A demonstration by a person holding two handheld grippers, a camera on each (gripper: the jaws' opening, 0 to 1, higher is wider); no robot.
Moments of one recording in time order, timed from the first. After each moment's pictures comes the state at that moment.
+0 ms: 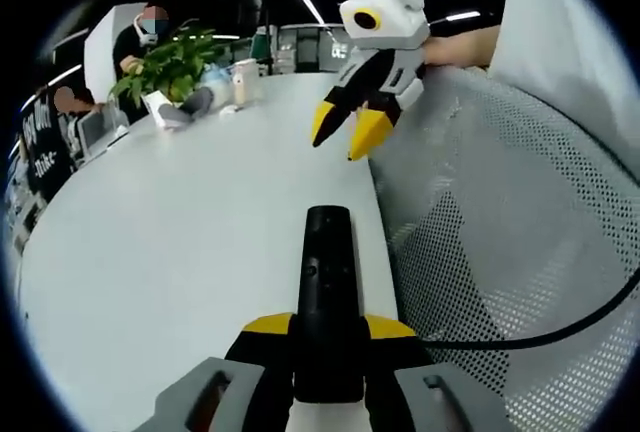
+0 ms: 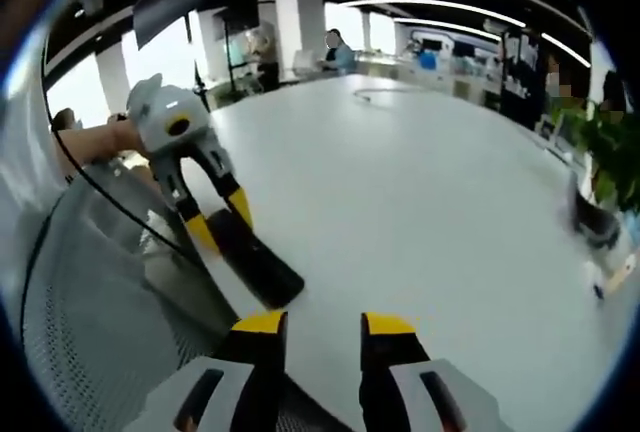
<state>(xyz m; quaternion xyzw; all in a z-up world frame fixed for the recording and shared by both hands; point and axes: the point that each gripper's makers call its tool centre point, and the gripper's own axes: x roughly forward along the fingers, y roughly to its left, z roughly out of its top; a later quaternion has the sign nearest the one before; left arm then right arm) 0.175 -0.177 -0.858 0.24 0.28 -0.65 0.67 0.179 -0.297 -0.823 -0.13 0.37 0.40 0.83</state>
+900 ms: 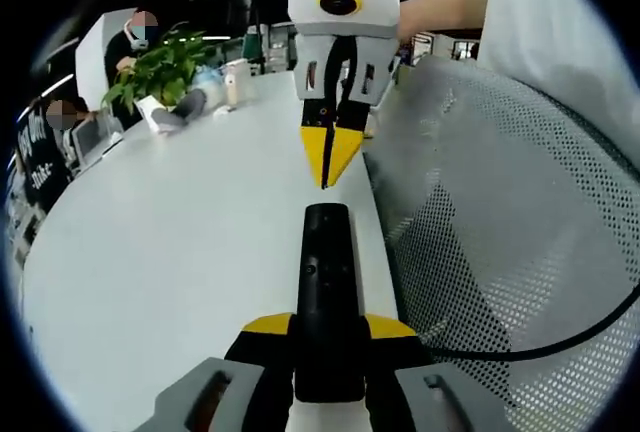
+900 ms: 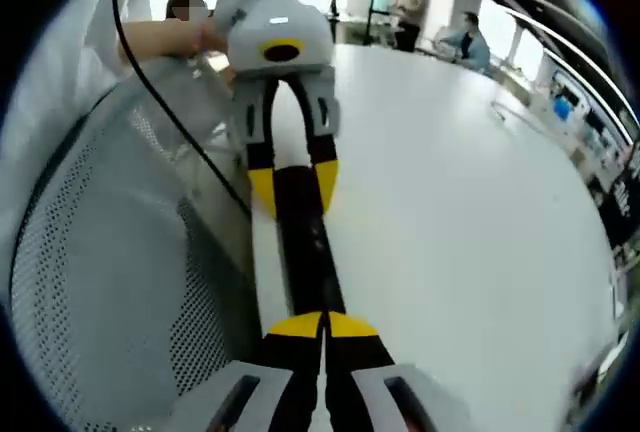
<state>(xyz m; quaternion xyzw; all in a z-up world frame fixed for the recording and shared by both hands) 0.173 -0.177 -0.861 0.26 0.27 -0.65 0.66 0.175 -0.251 -0.843 -0.34 0.37 0.57 0.65</state>
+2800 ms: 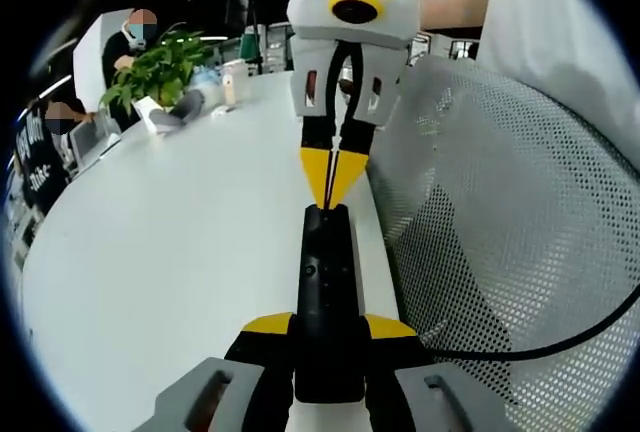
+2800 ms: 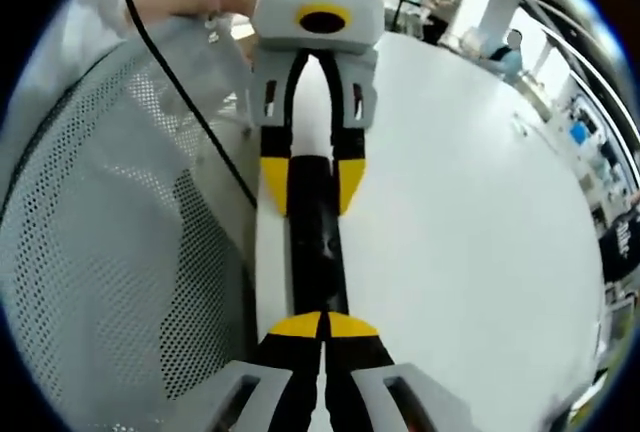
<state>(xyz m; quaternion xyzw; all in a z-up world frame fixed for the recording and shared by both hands) 0.173 -0.178 -0.860 0.26 0.27 -0.66 0.65 0.171 -0.237 -0.853 -0.40 0.36 0.57 0.61</state>
